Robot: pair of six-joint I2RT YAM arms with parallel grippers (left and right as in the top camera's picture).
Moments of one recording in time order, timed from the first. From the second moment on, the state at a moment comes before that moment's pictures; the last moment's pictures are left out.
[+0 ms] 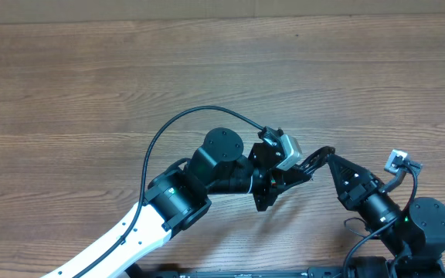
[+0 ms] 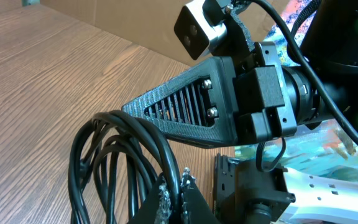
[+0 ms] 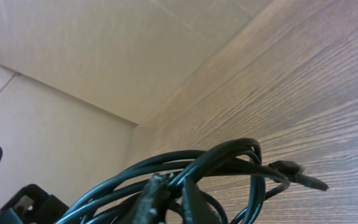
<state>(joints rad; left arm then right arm) -0.84 1.23 0.96 -0.06 0.63 -0.16 0.02 0.33 0.55 -0.47 -0.48 0.88</state>
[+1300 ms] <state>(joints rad) -0.48 1.23 0.96 -0.18 1.13 -0.16 0.02 0.33 0.55 -0.56 -0.68 -0.24</state>
